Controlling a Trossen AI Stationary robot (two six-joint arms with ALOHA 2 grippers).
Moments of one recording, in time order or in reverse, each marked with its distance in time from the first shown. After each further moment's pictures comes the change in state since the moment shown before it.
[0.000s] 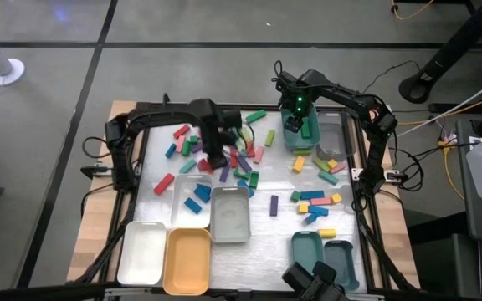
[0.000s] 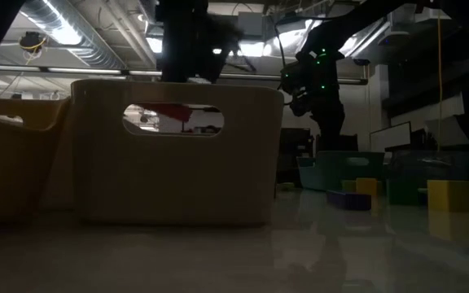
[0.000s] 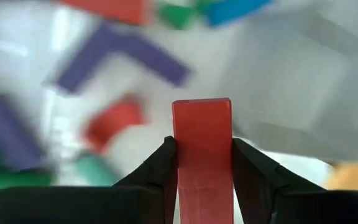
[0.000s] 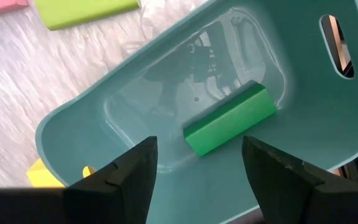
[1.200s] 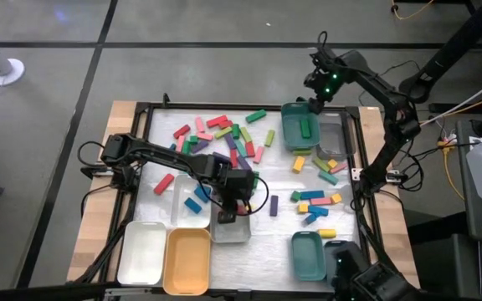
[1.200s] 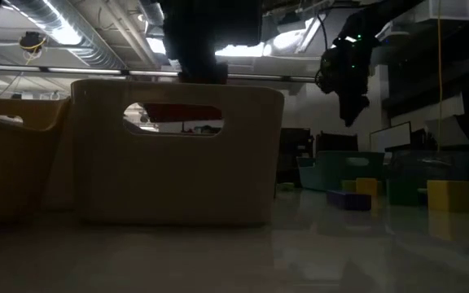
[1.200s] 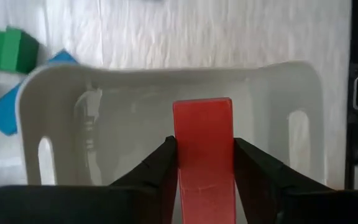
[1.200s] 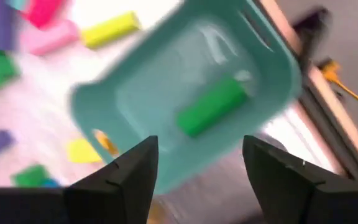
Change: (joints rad) left arm -0.426 0.009 -0.183 0.560 -0.068 -0.148; right arm -0.283 -0.179 0.000 -0.045 -0.332 -0.186
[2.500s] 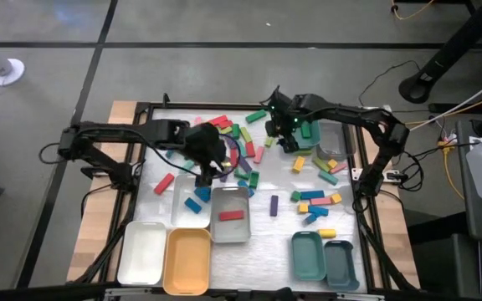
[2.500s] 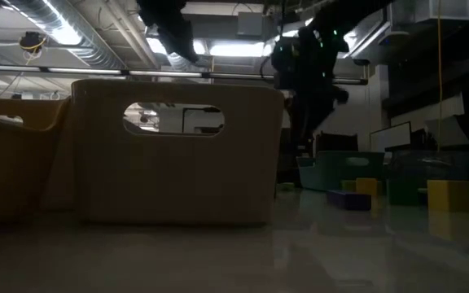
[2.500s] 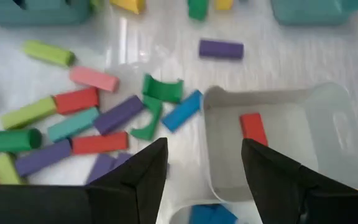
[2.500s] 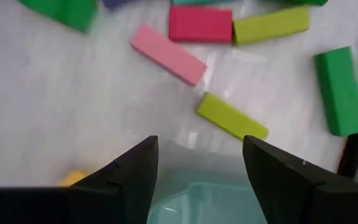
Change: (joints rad) left arm 0.204 -0.450 -0.171 -0.005 -0.150 0.250; right arm 0.501 0.019 -0.258 0.457 0.159 -0.396
